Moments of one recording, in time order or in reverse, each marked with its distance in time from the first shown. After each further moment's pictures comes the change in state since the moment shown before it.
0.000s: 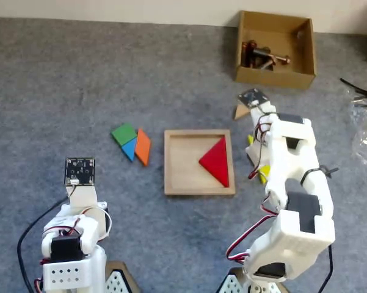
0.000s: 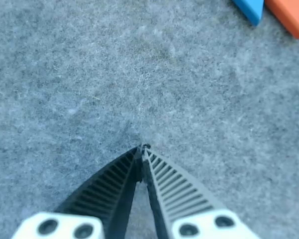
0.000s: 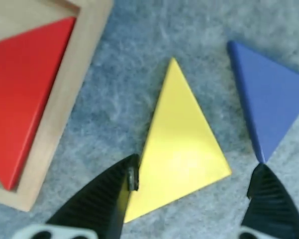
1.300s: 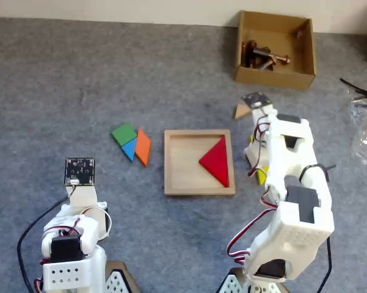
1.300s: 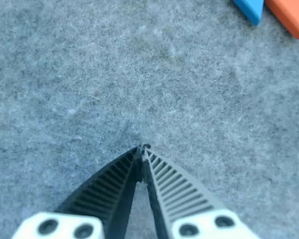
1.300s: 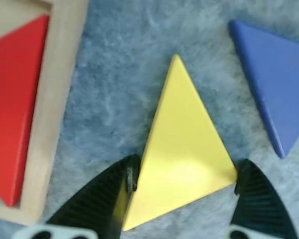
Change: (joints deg) left arm 0.0 0.0 0.0 0.0 0.0; right arm 0.2 7.0 -1.2 1.1 -7.6
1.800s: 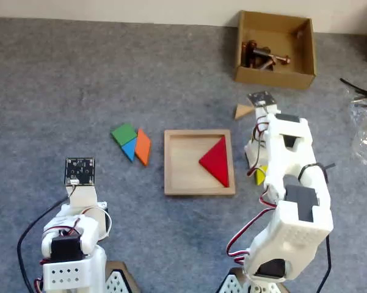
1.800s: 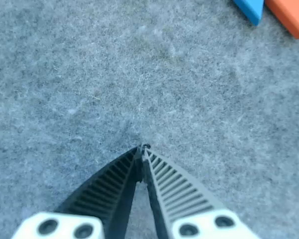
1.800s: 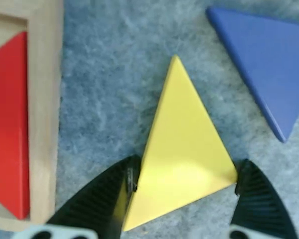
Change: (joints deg) left arm 0.0 0.0 0.0 0.0 0.0; right arm -0.6 0.4 -0.9 0.8 -7.1
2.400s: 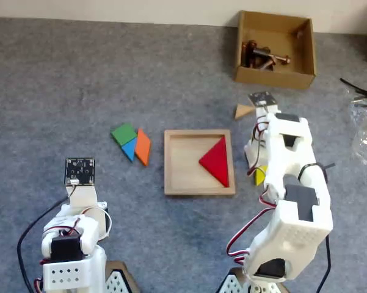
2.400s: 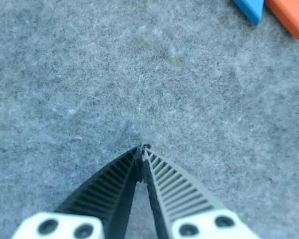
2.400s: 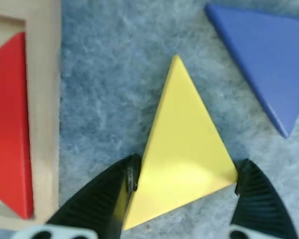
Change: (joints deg) left arm 0.0 0.0 0.0 0.0 0.0; right arm -0.1 0.0 -0.5 2.2 -2.6
